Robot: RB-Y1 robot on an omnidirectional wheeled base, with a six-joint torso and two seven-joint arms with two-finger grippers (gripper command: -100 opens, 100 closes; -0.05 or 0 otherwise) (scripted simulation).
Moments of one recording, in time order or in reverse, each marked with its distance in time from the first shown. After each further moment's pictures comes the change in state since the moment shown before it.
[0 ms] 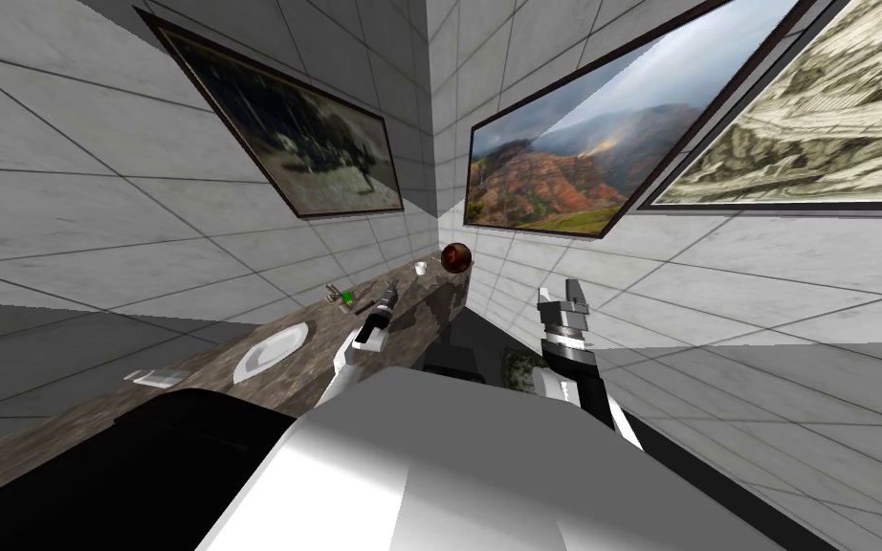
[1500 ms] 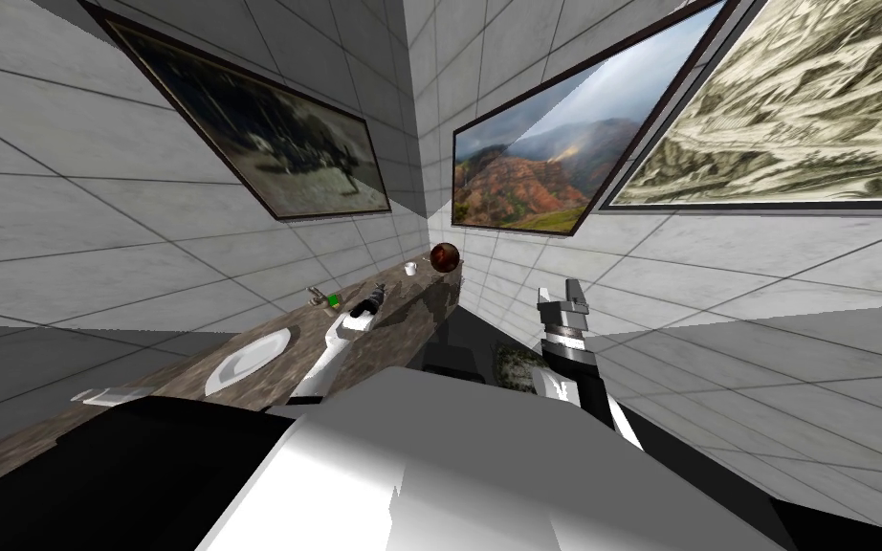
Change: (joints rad) left arm -0.209 0.213 0.102 0.317 0.090 0.401 0.060; right arm 0.000 0.000 0.000 0.000 0.000 0.000 0.000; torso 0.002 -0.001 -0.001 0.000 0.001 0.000
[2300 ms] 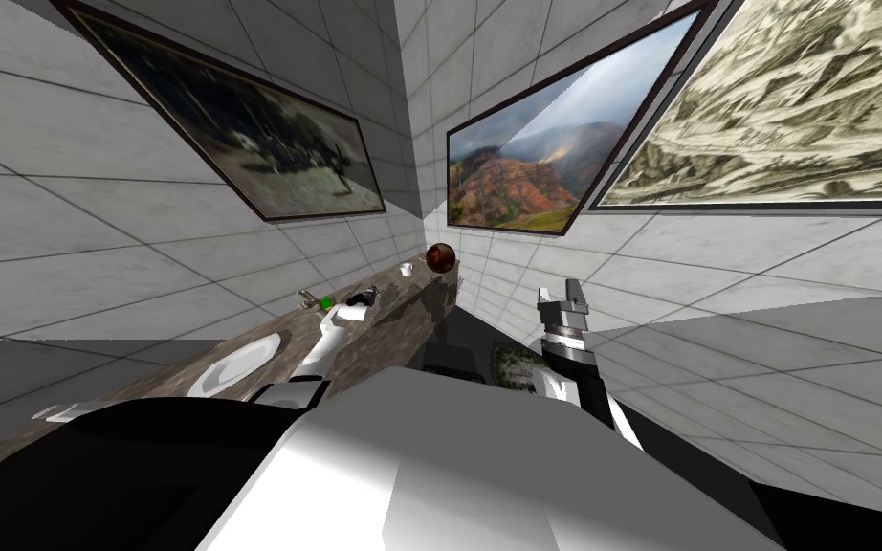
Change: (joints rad) left arm -0.121 0.092 0.041 0.178 0.037 0.204 0.030; right arm 0.000 0.000 0.000 0.000 0.000 0.000 0.000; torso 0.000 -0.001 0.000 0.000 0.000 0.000
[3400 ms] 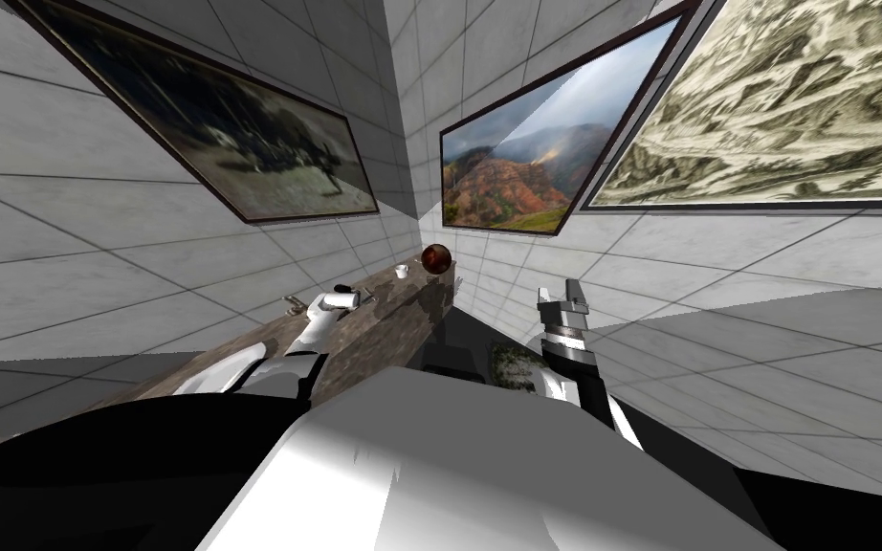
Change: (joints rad) left arm -0.171 0.142 0.054 0.270 0.066 0.289 0.045; right arm 0.000 0.000 0.000 0.000 0.000 0.000 0.000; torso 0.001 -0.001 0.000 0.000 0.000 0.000
